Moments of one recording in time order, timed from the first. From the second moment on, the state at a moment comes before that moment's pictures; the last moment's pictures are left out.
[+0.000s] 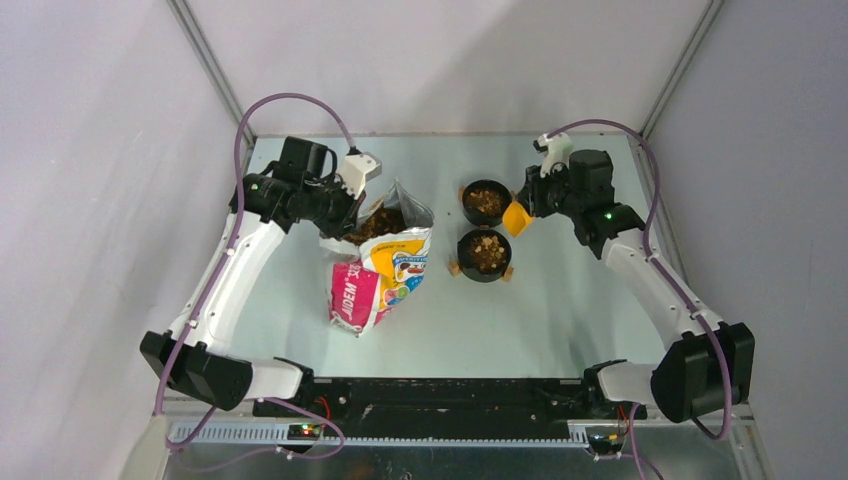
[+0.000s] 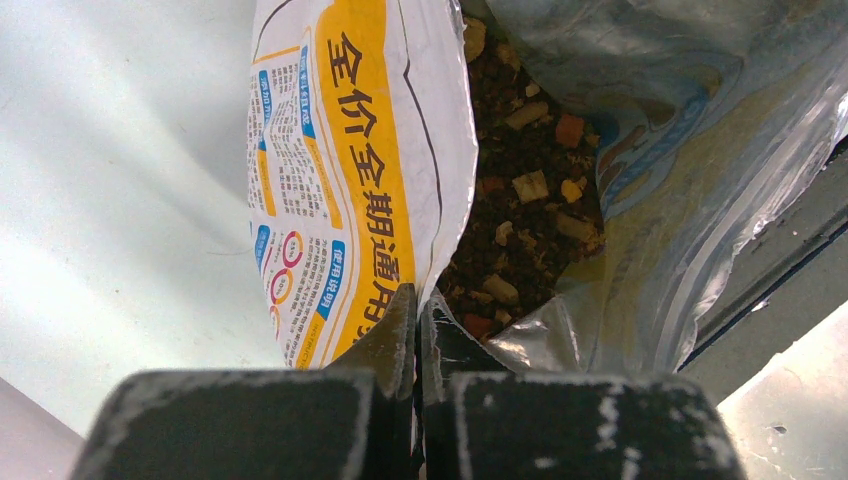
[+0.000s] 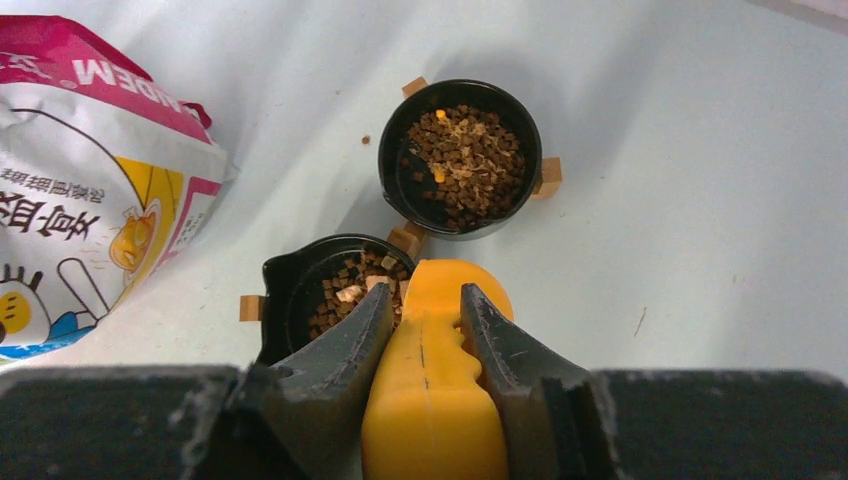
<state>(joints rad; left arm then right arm) -0.33 1.33 1.50 -1.12 0.30 0.35 0.27 1.30 1.08 -0.26 -0.25 -0.01</state>
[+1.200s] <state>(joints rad) -0.33 1.34 1.55 -1.09 0.22 0.22 0.55 1.45 1.81 -0.48 -0.60 0.27</state>
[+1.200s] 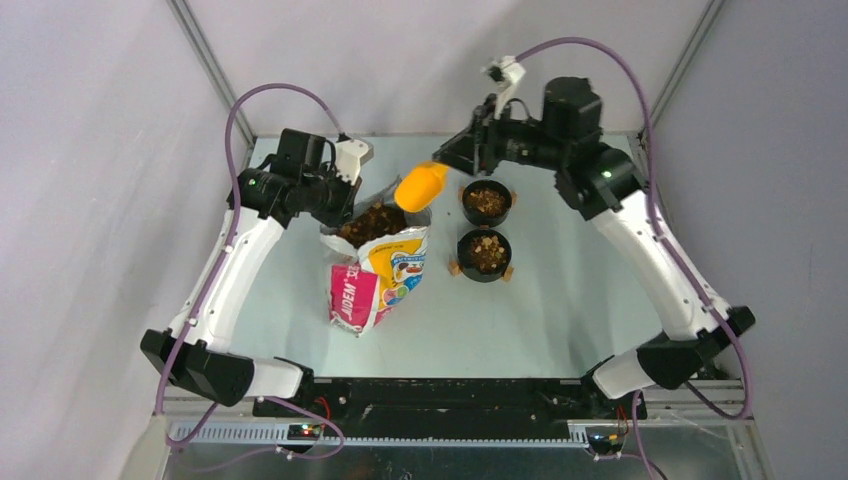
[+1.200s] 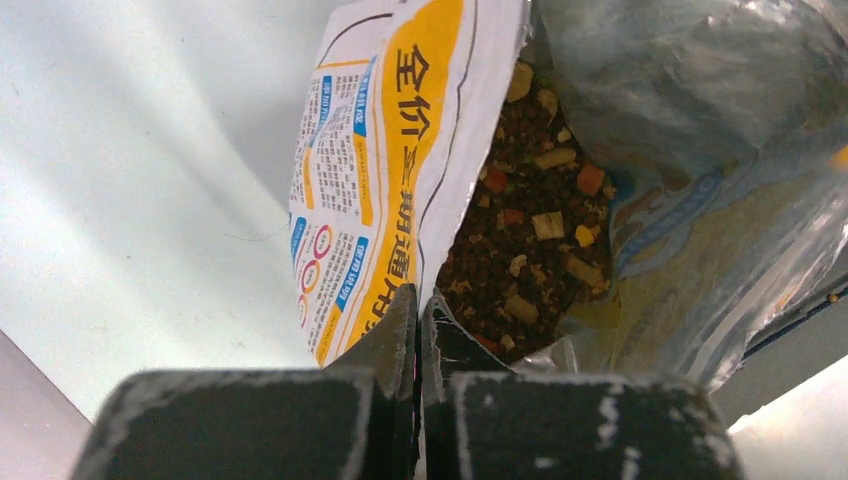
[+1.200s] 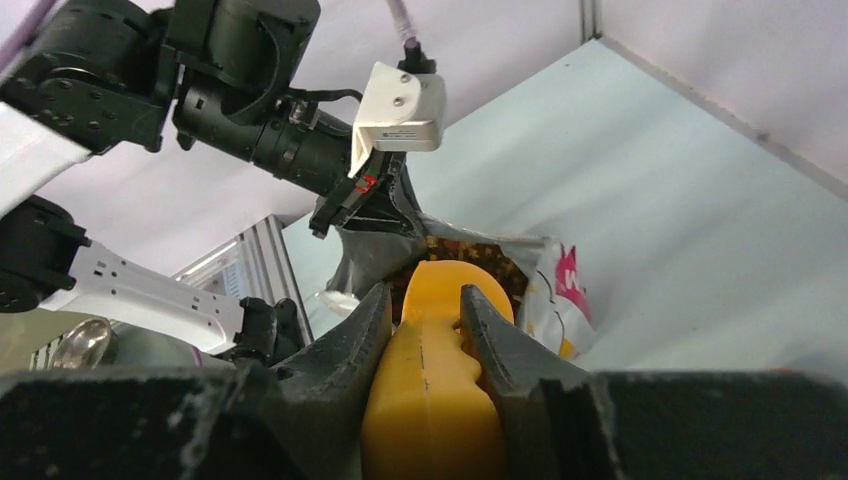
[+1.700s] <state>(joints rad) -0.33 1.36 1.59 -1.08 0.15 0.10 0.83 1.69 1.86 -0.54 -0.24 0.17</state>
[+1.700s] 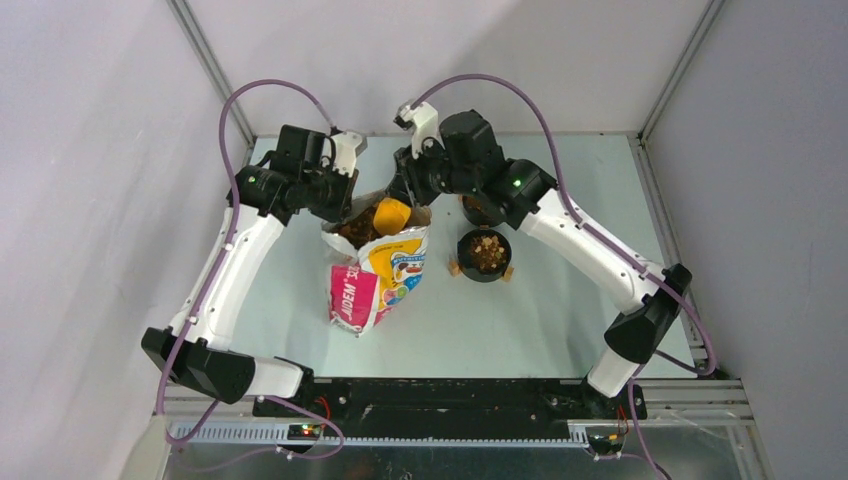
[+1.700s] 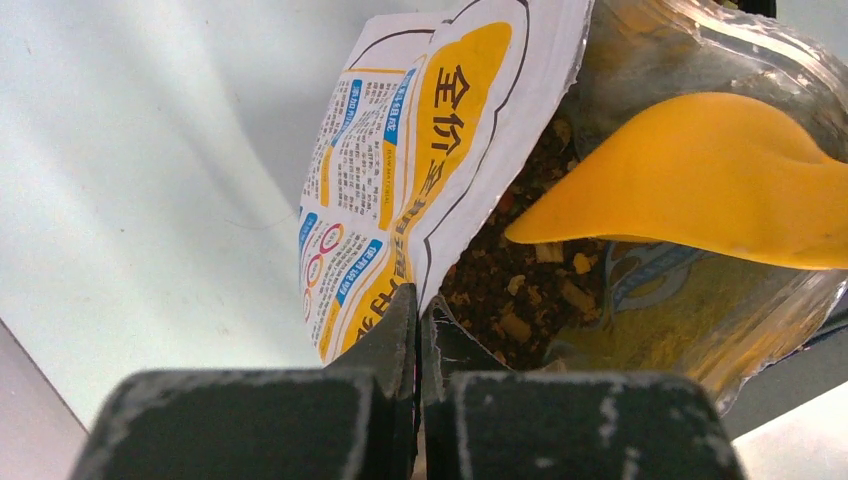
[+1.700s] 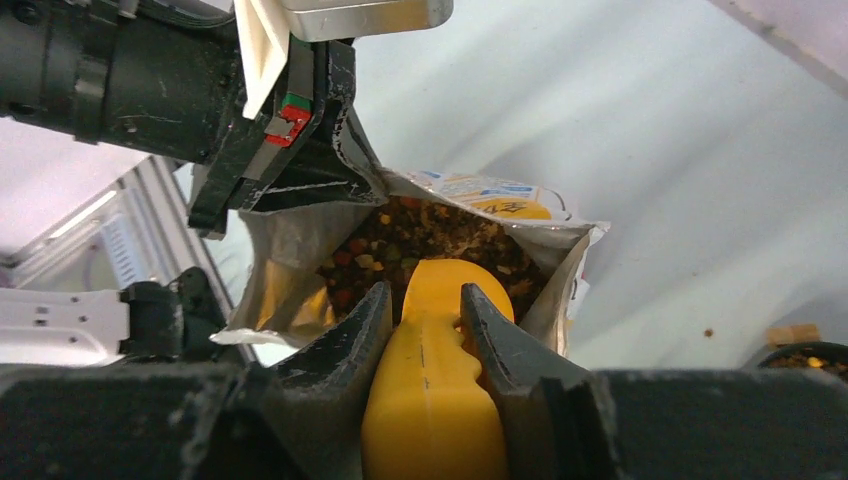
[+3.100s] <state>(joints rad) -0.33 1.34 1.58 -1.06 0.19 0.04 0.86 1.82 1.65 -0.43 -0.27 0.11</state>
